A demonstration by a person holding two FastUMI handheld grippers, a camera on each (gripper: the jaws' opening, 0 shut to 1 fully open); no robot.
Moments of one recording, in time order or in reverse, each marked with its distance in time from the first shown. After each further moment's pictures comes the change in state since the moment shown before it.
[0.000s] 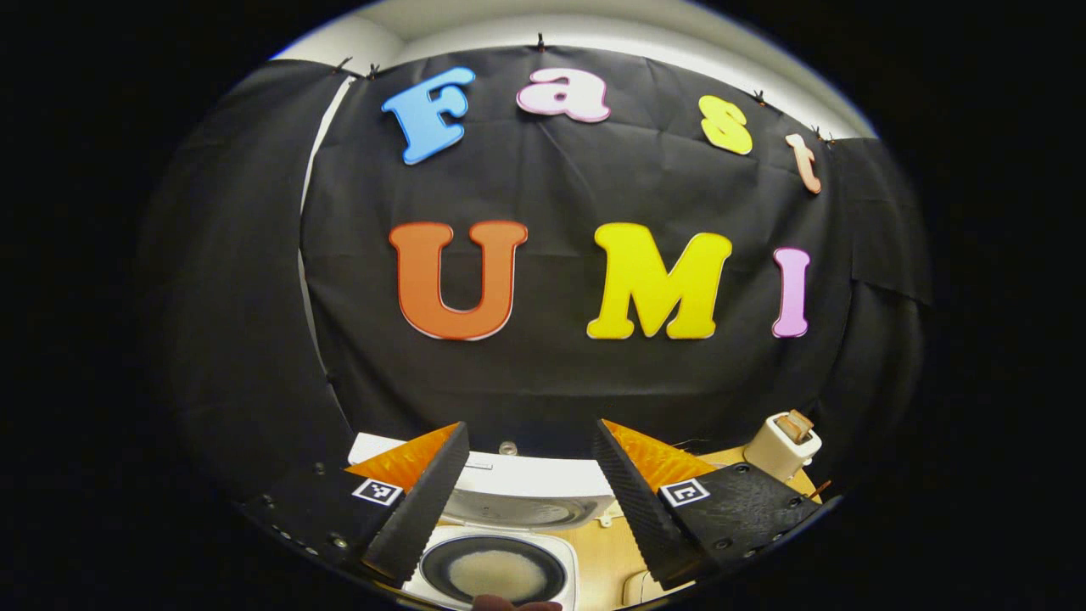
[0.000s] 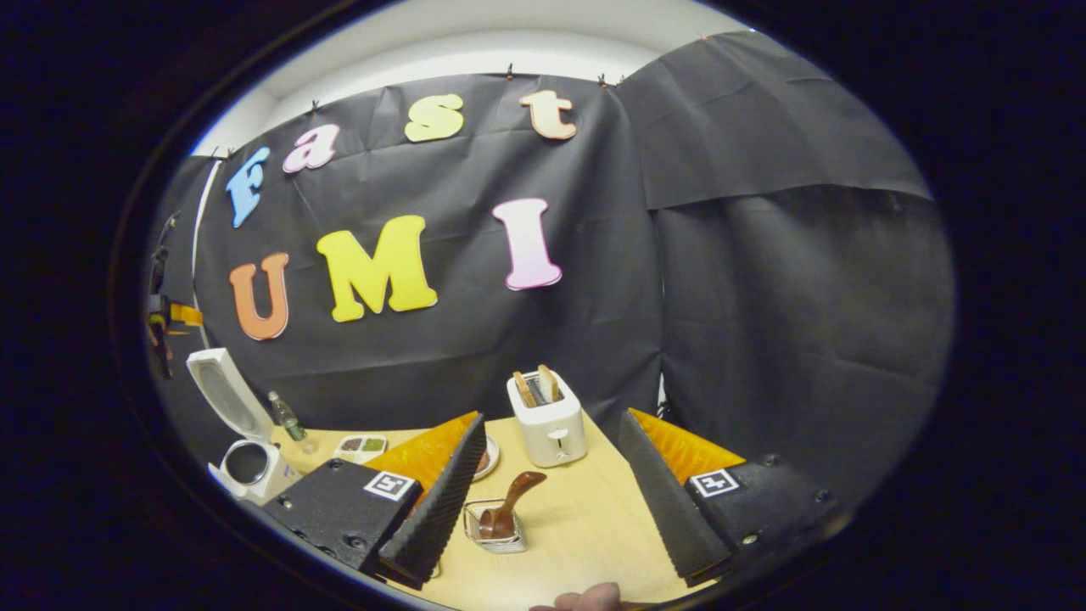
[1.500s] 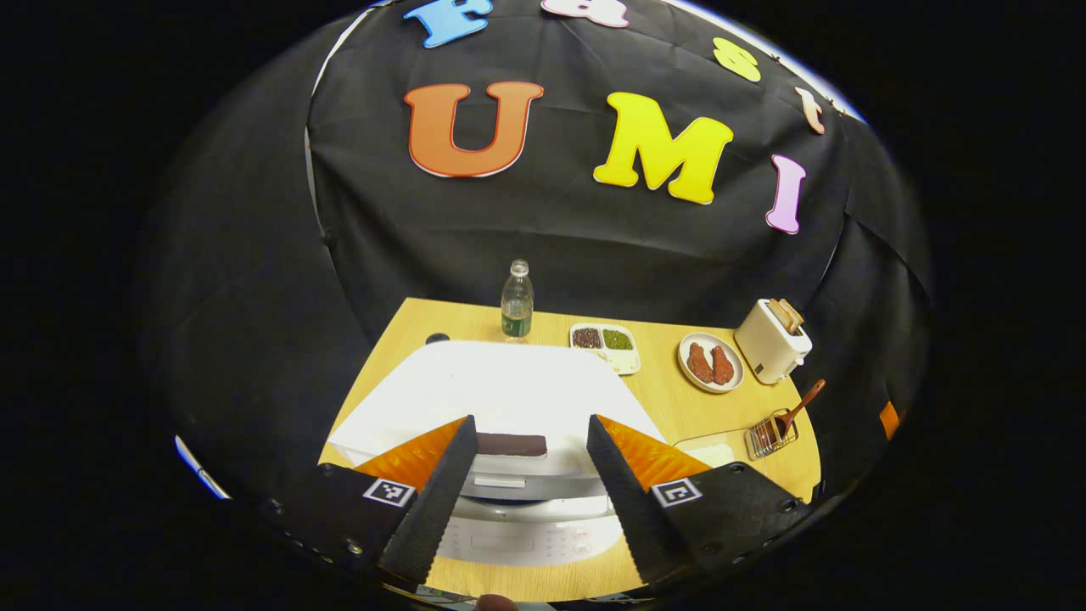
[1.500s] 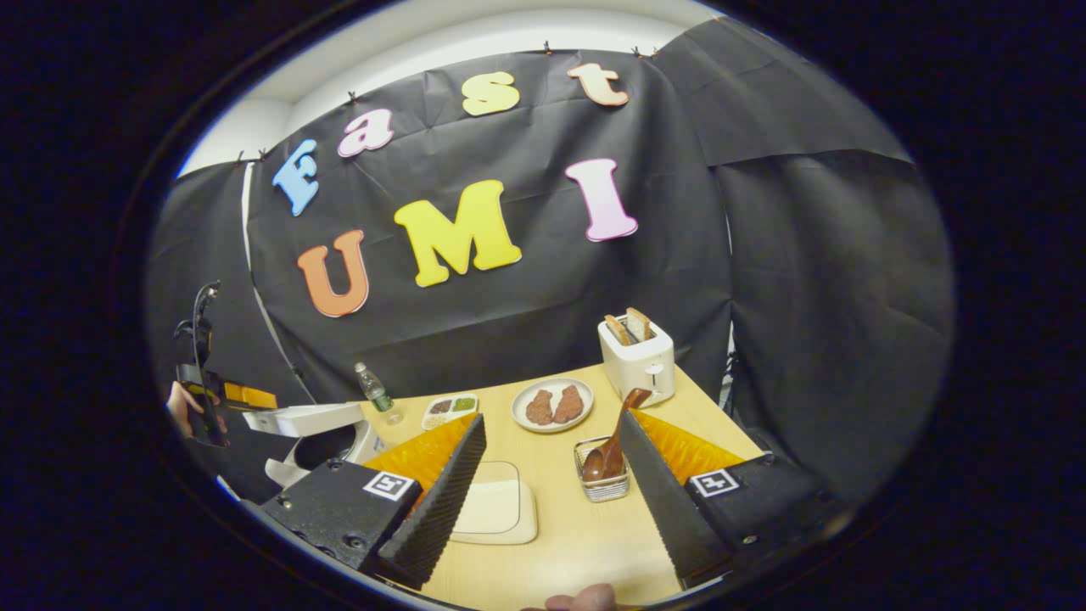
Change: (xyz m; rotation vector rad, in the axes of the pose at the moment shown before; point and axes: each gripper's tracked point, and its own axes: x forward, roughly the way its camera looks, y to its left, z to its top) left arm -0.104 0.020 -0.188 -0.074 0.426 -0.049; right arm -0.057 0.114 -0.066 0.016 0.157 0.242
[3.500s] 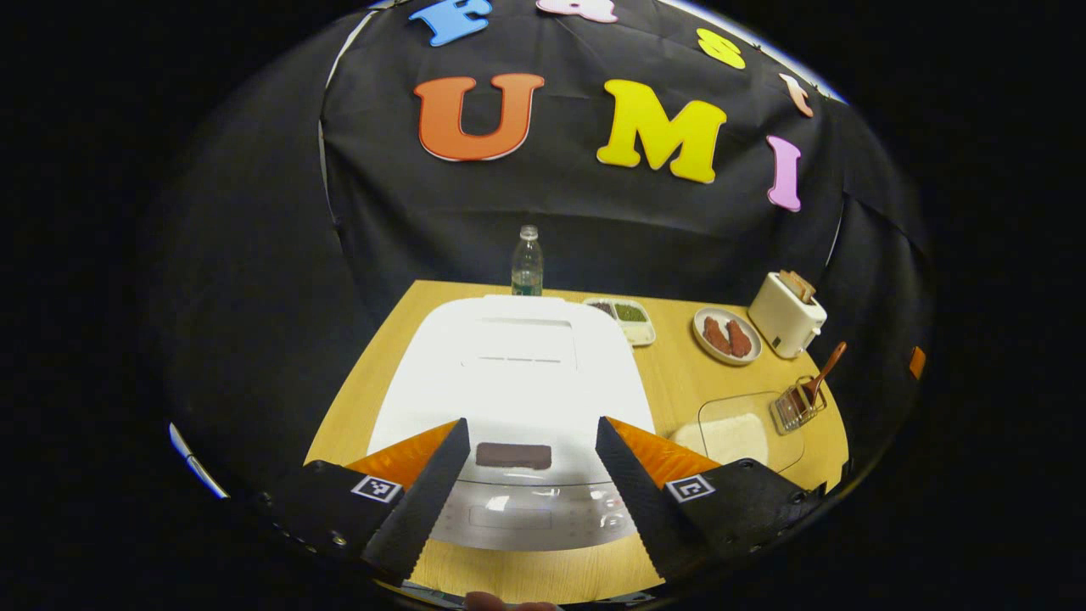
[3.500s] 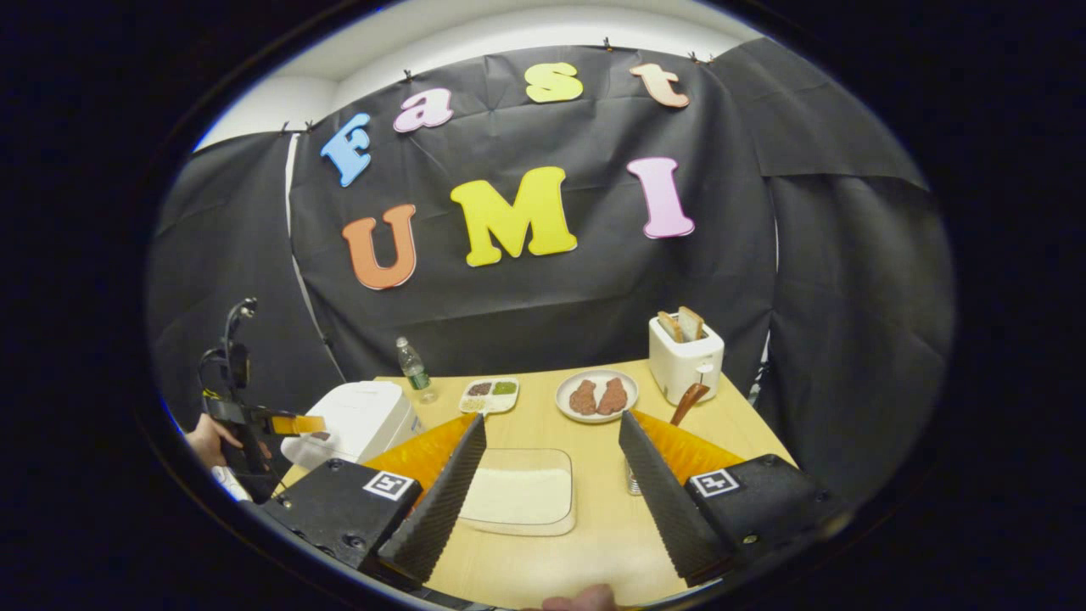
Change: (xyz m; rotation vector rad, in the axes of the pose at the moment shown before) left arm -0.003 0.005 -0.035 0.017 -0.117 0.043; right arm 0.007 0.068 -0.014 -0.090 0.028 0.082
